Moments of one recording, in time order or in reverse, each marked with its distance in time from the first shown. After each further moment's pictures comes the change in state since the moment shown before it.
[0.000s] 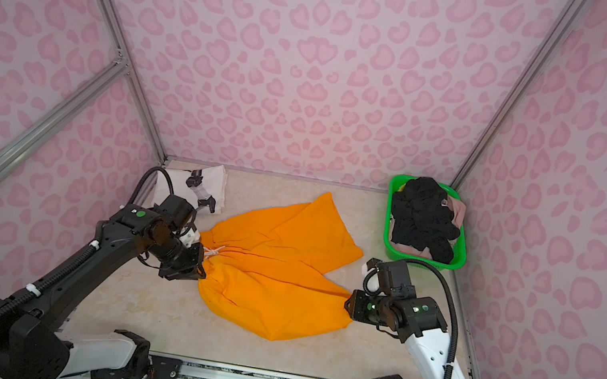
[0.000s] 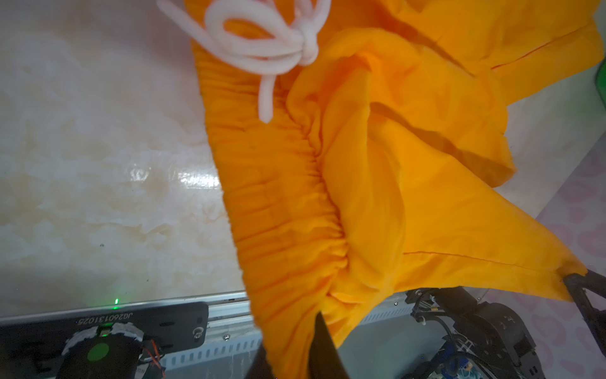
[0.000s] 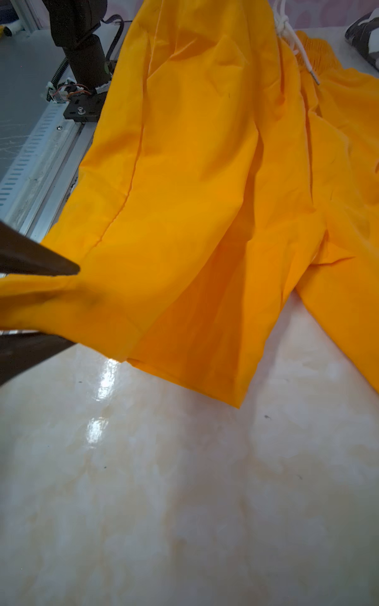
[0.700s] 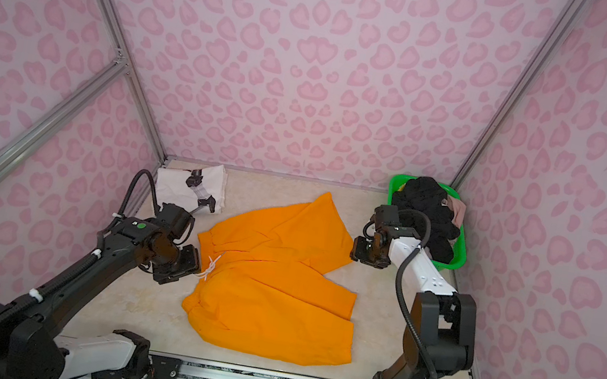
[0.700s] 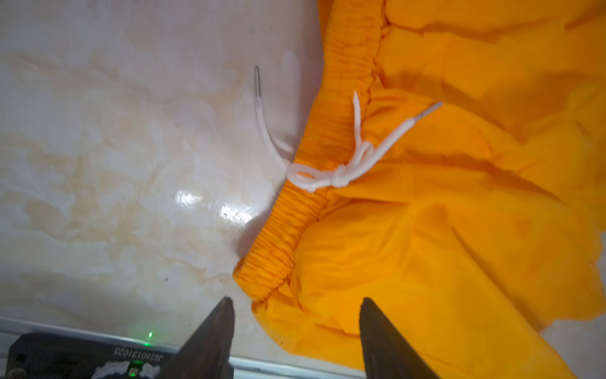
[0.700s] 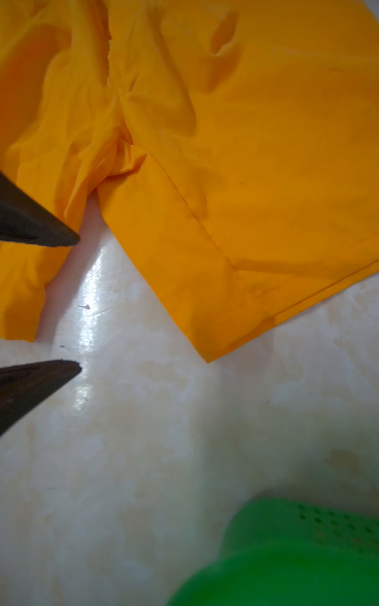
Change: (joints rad) left arm 0.027 0.023 -0.094 0.203 -0.319 -0.135; right arm -0.171 0.790 0.407 0.320 0.124 -0.114
